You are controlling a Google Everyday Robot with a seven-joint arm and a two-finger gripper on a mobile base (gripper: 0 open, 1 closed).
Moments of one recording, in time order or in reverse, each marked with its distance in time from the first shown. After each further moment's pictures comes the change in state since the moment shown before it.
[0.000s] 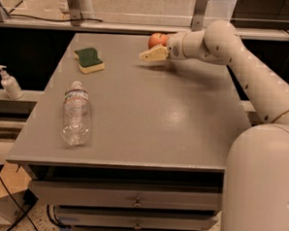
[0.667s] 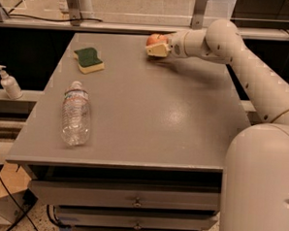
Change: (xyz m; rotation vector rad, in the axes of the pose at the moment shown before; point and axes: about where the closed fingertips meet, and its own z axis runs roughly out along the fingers) arm -0.003 -0.012 0.000 0.025 -0.011 0.003
